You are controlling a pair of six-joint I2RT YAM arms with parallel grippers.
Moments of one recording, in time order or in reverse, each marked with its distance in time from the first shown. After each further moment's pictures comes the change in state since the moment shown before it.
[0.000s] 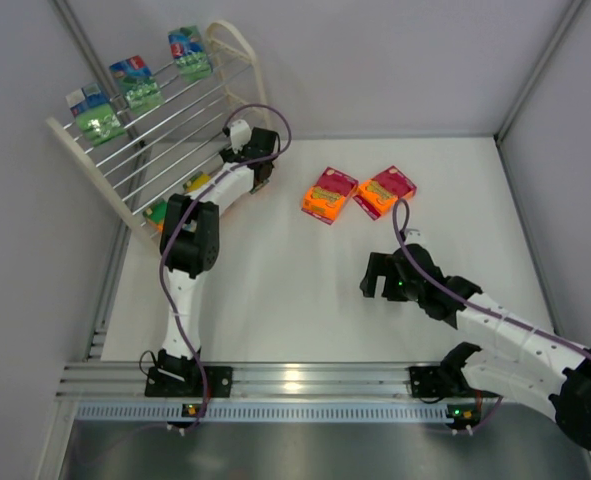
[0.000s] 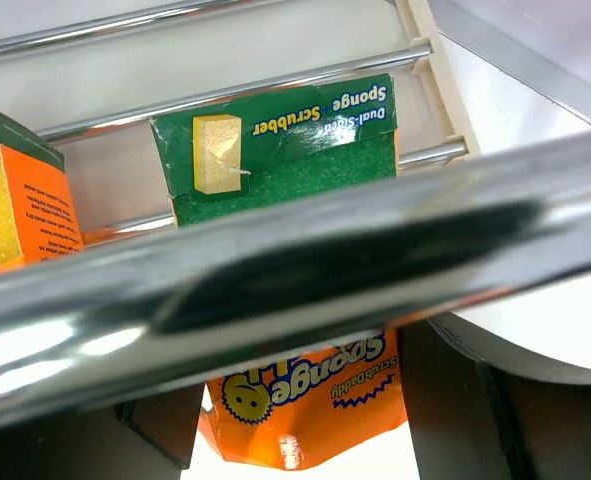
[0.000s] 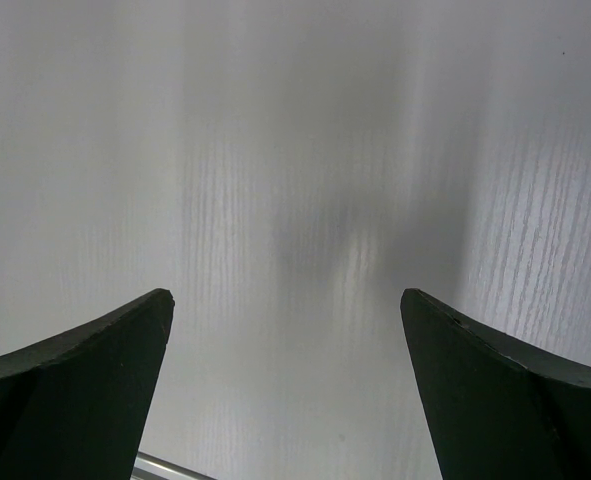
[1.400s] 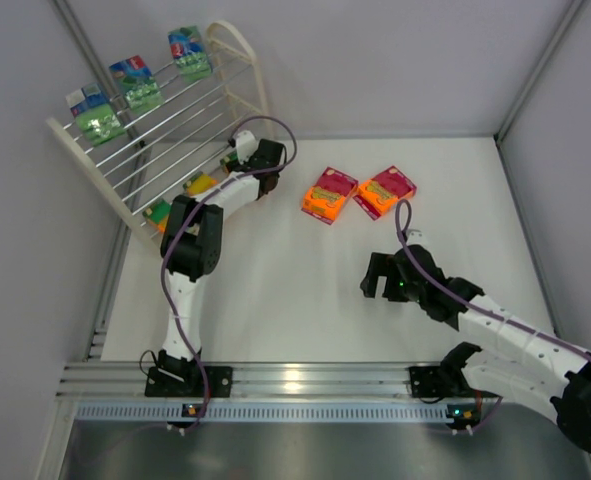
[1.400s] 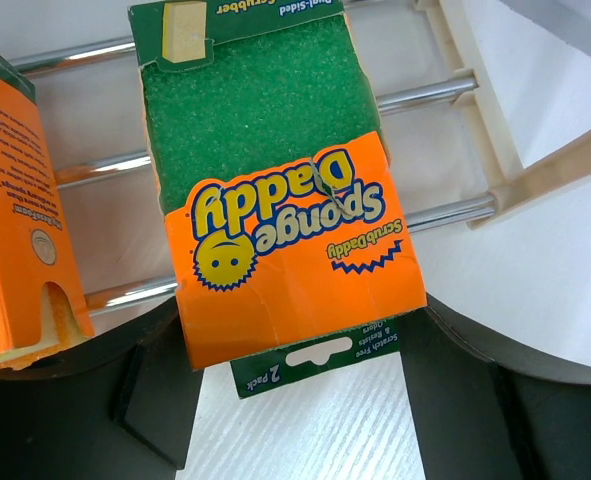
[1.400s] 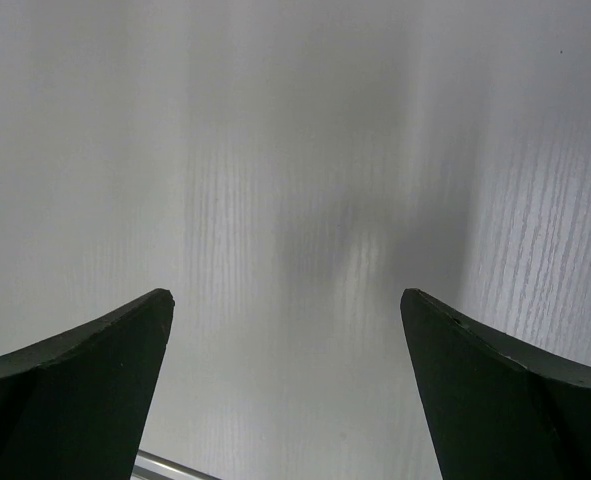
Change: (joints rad) left arm -0.040 -0.032 -0.130 0.069 -0.013 -0.048; right arm -0.002 -0.020 -0.008 0.001 -0.001 0.007
